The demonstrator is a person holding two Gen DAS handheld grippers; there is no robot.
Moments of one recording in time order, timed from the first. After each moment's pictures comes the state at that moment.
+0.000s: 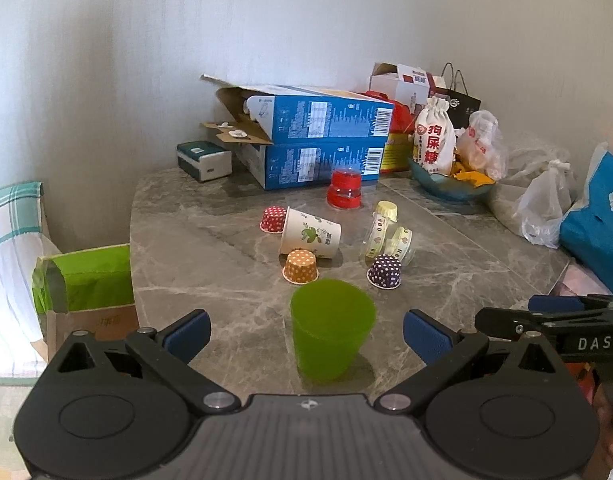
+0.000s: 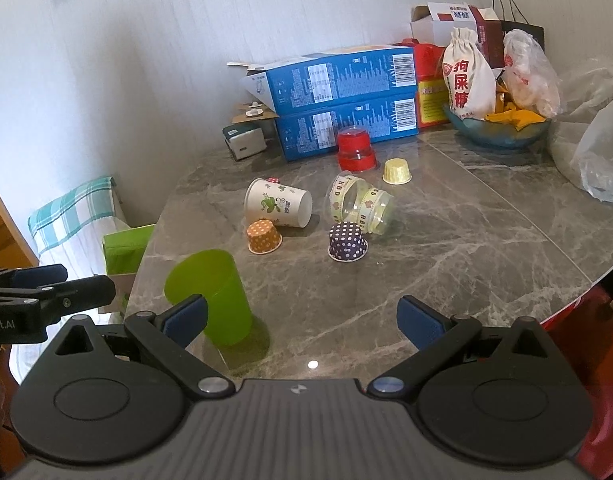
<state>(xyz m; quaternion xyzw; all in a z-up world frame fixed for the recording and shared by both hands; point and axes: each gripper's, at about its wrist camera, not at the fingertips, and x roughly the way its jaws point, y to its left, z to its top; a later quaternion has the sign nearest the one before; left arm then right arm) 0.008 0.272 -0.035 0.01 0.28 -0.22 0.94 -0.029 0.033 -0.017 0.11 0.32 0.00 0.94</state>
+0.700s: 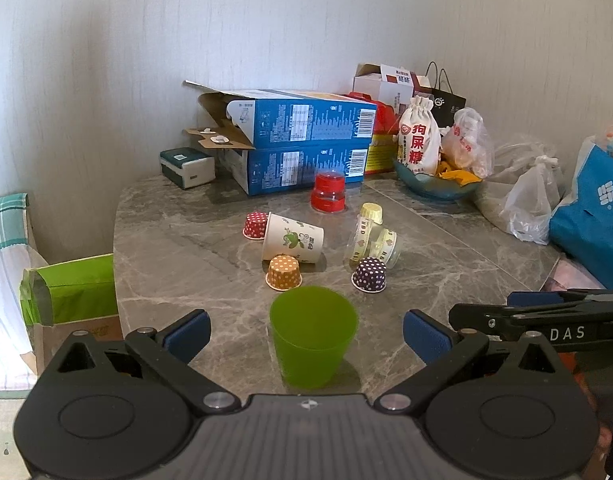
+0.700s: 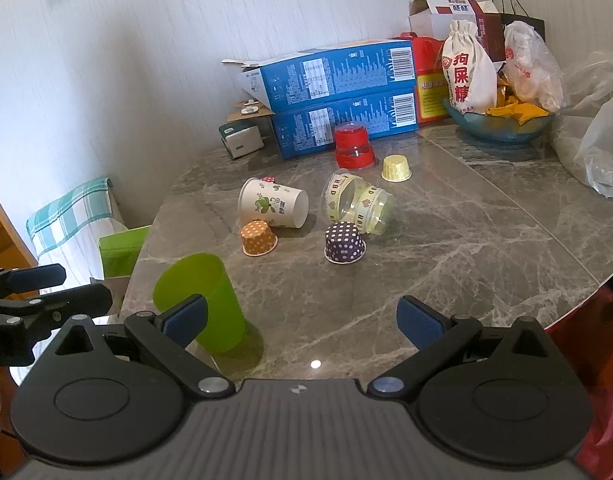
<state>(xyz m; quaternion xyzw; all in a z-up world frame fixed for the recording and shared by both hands) 0.007 0.260 -0.036 0.01 0.27 -0.24 0.93 -0.019 0.027 -0.021 0.12 0.32 0.00 0.94</state>
